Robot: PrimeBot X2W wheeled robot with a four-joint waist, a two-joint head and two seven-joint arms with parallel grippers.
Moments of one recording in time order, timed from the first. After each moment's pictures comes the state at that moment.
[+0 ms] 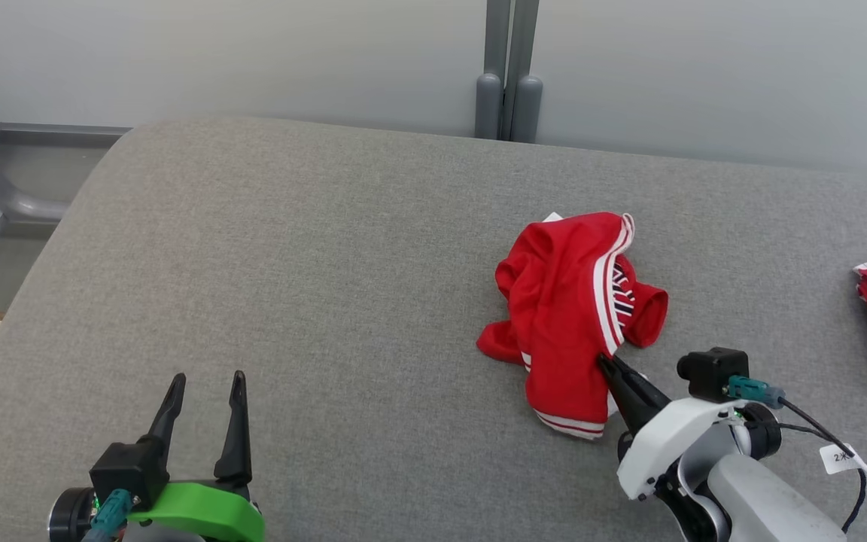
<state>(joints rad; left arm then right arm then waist) -0.03 0.15 -0.15 0.26 -0.31 -0.03 -0.26 -0.32 -0.23 0.51 0.58 0.65 0.13 -0.20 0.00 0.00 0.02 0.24</state>
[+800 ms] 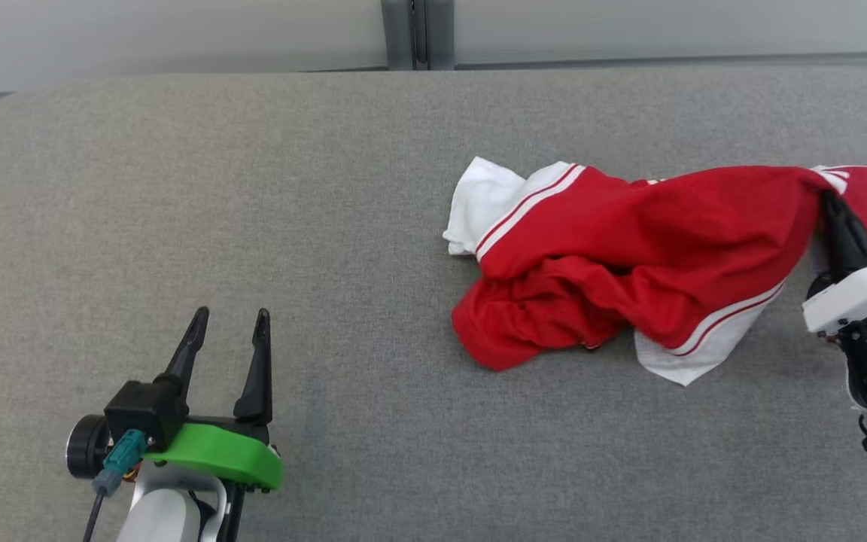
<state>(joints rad) -0.15 0.15 -0.20 0.26 -0.31 -0.05 -0.26 -0.48 -0.43 0.20 0.57 0.81 0.13 -0.21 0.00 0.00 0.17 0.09</state>
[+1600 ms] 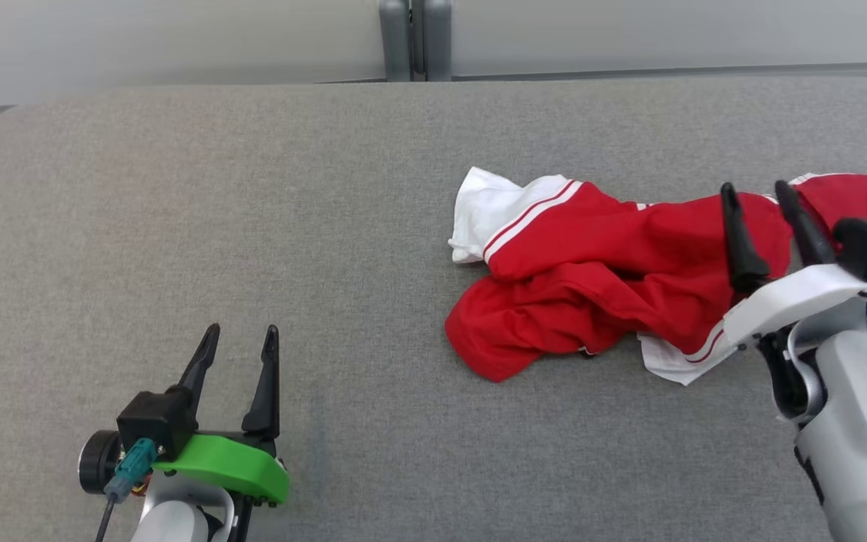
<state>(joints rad) -0.15 0.14 -0.21 0.31 -0.32 -0.06 -0.26 -0.50 -0.28 0.14 0.57 0.46 0.13 -0.26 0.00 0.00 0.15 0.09</state>
